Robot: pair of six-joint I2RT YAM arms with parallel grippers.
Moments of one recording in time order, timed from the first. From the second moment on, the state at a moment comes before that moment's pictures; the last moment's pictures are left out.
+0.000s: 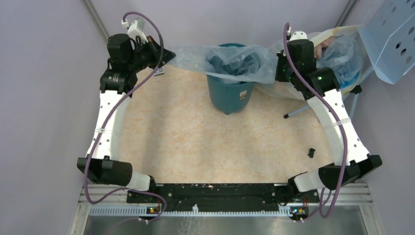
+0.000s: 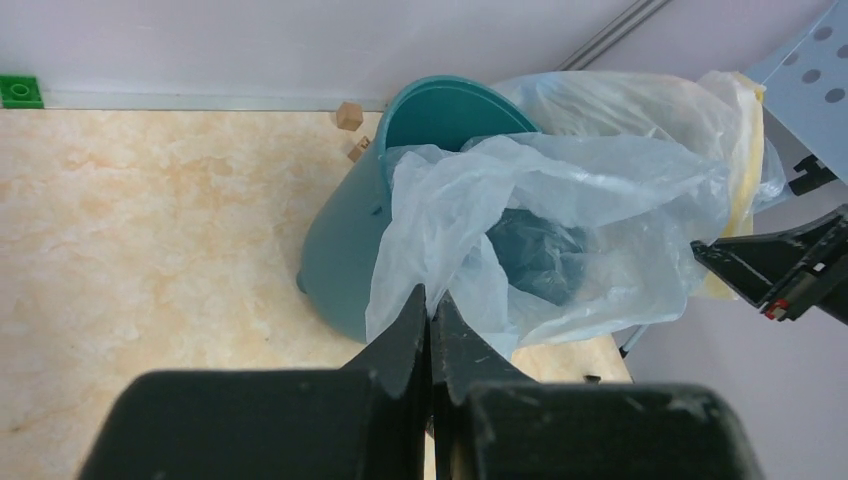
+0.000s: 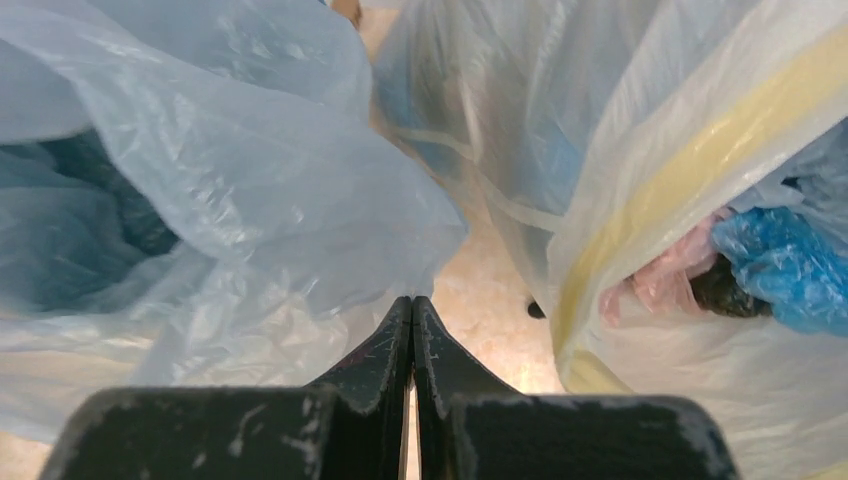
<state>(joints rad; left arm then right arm) -0.11 1.44 1.72 -0.47 0.50 -0.52 0.38 1.42 1.81 -0.93 0.31 0.21</state>
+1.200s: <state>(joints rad) -0.12 1.73 1.47 -0.11 0.48 -0.60 0.31 1.67 1.80 -0.70 0.29 0.27</state>
